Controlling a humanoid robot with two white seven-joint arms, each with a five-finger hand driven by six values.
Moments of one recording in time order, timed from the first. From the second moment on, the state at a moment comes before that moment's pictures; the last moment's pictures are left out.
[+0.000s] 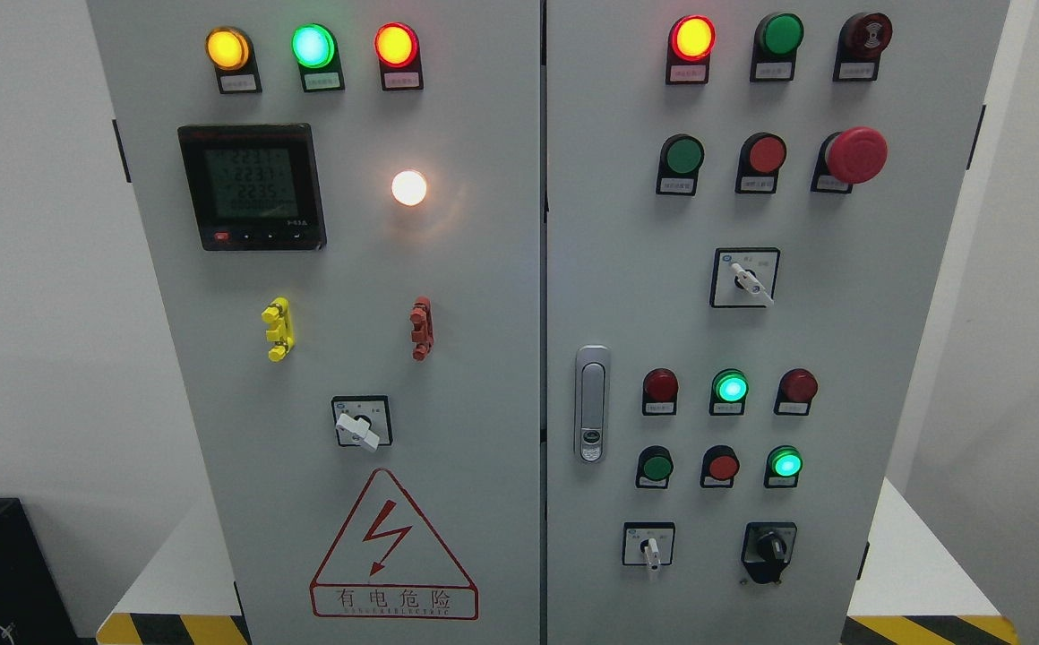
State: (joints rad) left arm 0.00 -0.10 -0.11 -0.08 0.14 -0.08 0.05; right arm 0.11 0.01 0.00 -0.17 0.00 -0.10 0.32
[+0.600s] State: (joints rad) left arm 0.00 -0.10 -0.11 -0.08 0.14 -0.09 0.05; right arm 0.13 0.00 0.01 -0.18 0.00 -0.15 0.24
